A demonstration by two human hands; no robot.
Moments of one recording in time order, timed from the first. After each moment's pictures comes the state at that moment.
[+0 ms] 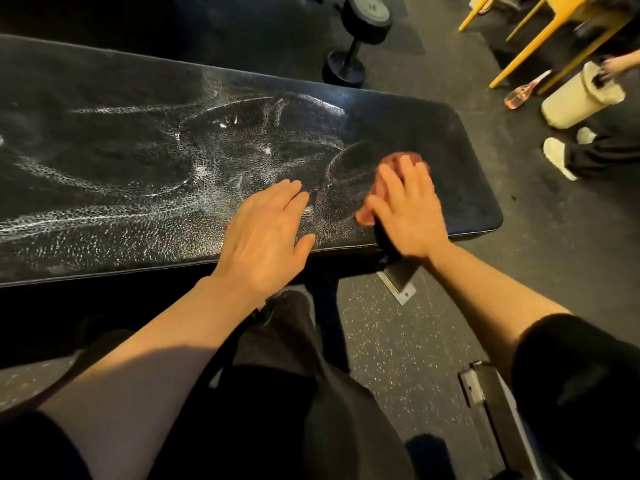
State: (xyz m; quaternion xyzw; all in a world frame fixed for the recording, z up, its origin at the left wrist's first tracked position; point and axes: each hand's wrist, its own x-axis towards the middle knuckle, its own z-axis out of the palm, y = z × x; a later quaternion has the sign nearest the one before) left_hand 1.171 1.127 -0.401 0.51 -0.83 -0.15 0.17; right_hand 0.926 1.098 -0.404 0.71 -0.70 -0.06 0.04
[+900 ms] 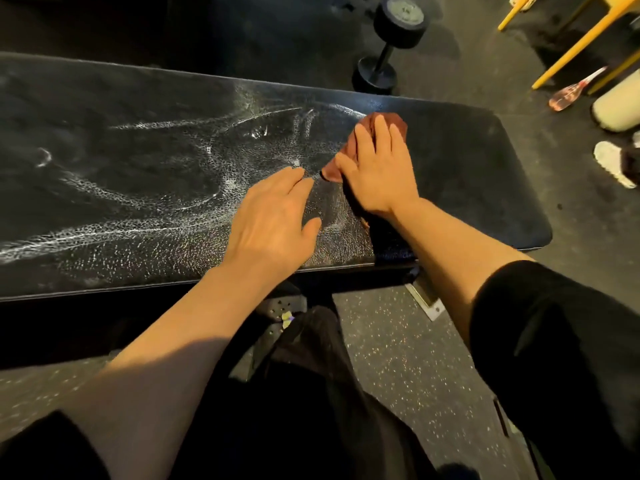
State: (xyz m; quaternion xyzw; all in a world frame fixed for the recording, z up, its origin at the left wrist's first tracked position) left_hand 1.186 1.096 -0.397 0.57 -0.79 -0.16 0.17; right_hand 1.005 1.017 -0.412 0.72 -0.69 0.00 0.01
